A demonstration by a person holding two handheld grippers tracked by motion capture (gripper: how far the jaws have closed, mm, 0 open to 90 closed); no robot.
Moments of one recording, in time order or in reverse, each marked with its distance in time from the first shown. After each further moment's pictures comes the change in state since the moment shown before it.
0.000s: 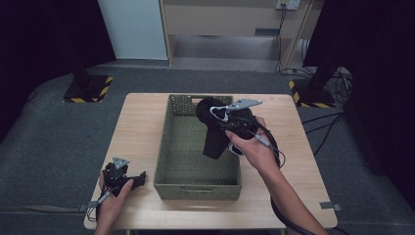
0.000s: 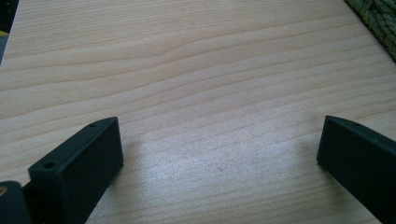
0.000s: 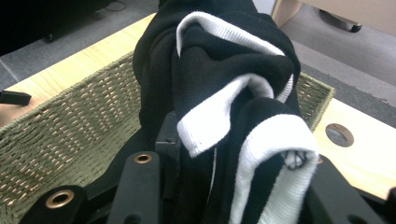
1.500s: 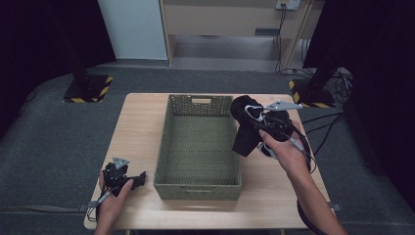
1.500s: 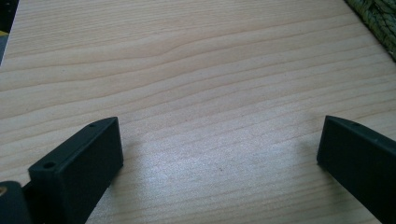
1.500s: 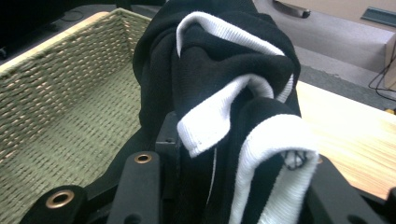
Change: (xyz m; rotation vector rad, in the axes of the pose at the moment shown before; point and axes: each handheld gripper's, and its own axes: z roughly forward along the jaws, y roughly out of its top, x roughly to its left) left arm 0.000 0.000 0.000 0.000 0.000 0.000; right arm -0.066 -0.039 -0.042 -0.008 -0.128 0.111
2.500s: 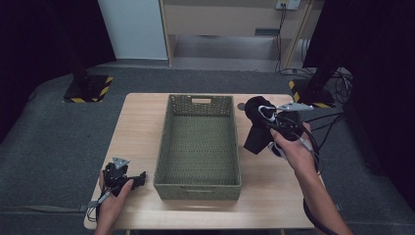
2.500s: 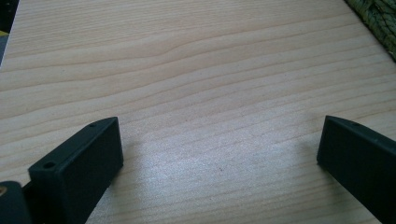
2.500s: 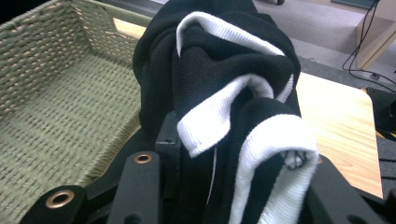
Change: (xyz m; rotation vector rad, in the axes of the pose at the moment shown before) left arm 0.000 0.000 0.000 0.000 0.000 0.000; right arm -0.035 -0.019 0.008 0.026 -0.081 0.054
